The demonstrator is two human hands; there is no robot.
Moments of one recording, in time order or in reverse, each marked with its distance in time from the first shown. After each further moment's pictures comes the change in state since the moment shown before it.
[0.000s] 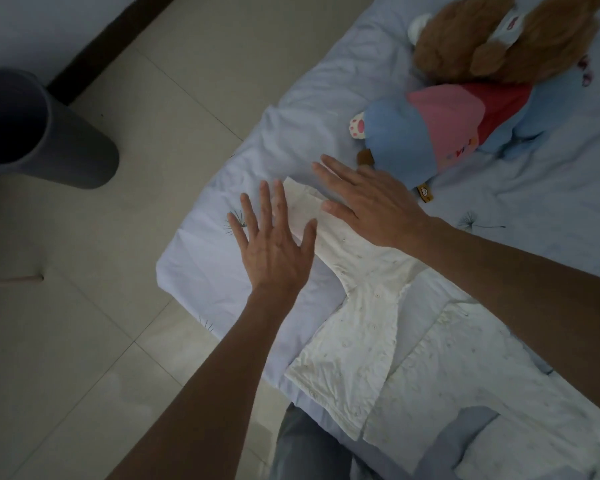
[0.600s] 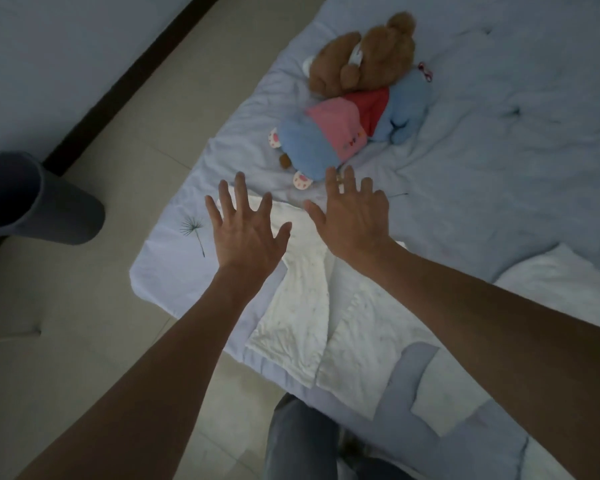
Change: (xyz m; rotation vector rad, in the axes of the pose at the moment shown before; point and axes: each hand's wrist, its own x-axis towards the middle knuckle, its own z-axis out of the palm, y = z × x) left_hand -0.062 0.076 -0.079 0.356 0.060 0.336; right_hand -0.145 -0.042 -0.069 -0.027 0.006 0.723
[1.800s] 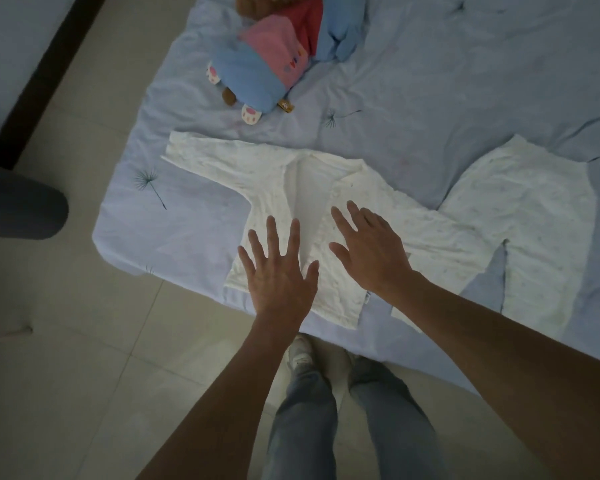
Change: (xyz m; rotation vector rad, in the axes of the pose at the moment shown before) left_hand -0.191 0.083 0.076 -0.181 -0.192 0.077; right_hand -0.188 0.073 0.103 0.062 -0.134 -0.061
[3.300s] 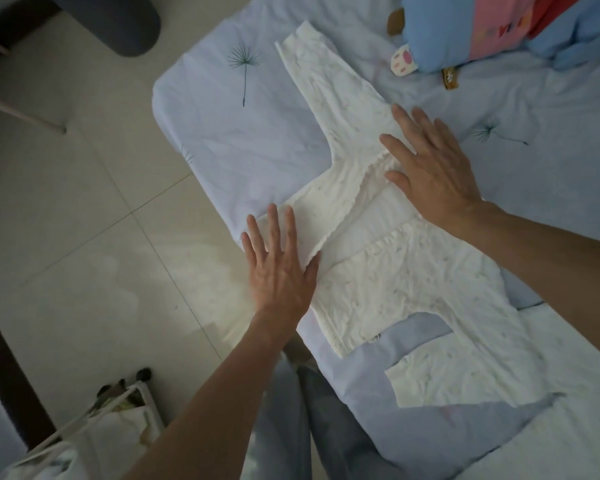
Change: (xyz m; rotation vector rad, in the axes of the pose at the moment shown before) left_hand -0.013 -0.011 0.083 -0.171 0.005 -0.578; right_hand 0.216 0.012 0.003 -0.132 0.209 -0.763
